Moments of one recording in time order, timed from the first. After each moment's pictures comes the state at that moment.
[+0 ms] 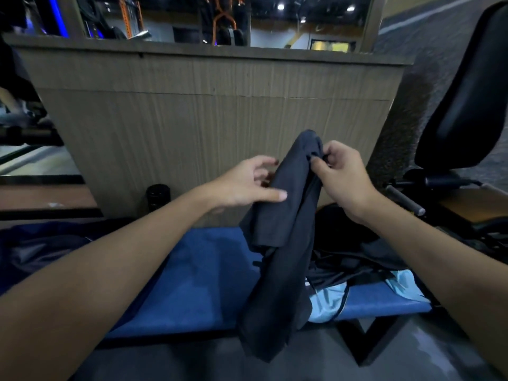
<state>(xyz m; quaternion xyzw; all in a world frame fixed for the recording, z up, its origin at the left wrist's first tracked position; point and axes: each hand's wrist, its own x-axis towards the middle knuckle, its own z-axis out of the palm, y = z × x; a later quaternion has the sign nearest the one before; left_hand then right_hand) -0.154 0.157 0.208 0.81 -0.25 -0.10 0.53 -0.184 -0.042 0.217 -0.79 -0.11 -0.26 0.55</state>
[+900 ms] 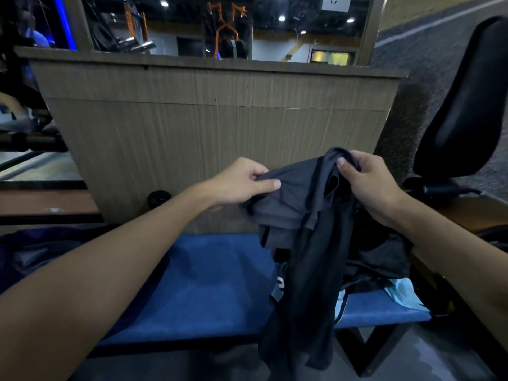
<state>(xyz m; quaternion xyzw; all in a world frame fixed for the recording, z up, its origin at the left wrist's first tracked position) -0.161 0.159 0.231 0.83 -0.26 -0.05 0.49 -0.194 -0.085 0.233 -0.81 -0.07 -0.22 0.54</state>
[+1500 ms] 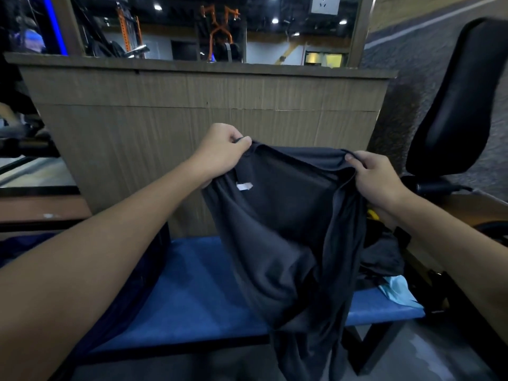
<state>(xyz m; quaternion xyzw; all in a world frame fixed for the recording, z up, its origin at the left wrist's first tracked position) -0.142 0.159 0.267 0.85 -0.14 0.18 0.47 -0.195 -0.104 0.237 -0.81 -0.03 -0.25 0.53</state>
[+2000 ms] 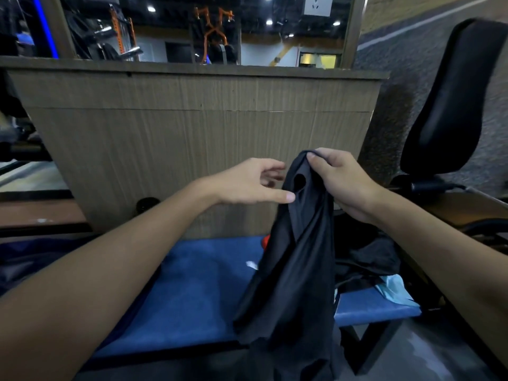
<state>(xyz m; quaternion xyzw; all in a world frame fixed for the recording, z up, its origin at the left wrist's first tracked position) -0.168 0.131 0.250 0.84 -0.32 -0.10 0.43 -0.206 -0.061 0.248 -0.79 -0.11 -0.15 0.58</state>
